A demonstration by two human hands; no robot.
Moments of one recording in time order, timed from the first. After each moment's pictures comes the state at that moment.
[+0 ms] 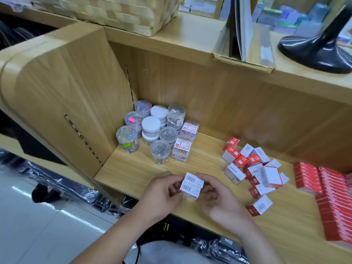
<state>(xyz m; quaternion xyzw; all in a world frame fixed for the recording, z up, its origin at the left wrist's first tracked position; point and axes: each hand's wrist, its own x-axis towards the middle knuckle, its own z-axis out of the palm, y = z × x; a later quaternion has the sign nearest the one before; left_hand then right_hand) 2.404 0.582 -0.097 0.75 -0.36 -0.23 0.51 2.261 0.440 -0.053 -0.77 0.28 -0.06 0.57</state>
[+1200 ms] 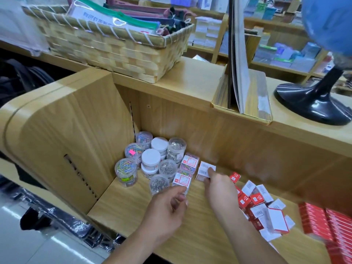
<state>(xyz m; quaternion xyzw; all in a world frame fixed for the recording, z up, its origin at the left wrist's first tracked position) 2.425 0.537 -0.074 0.73 -0.27 -0.20 0.60 2.372 0.359 -0.047 -0.93 0.36 -0.07 0.09</state>
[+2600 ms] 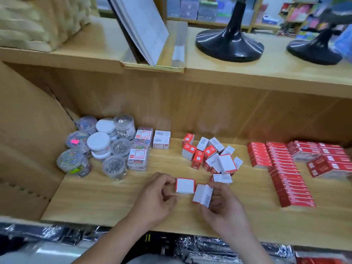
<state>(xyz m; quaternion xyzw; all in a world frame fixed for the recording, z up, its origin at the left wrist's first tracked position) 2.377 0.506 -0.113 0.72 -0.45 -0.23 0.48 2.177 0.415 -0.065 -0.70 0.46 -0.23 0.49</state>
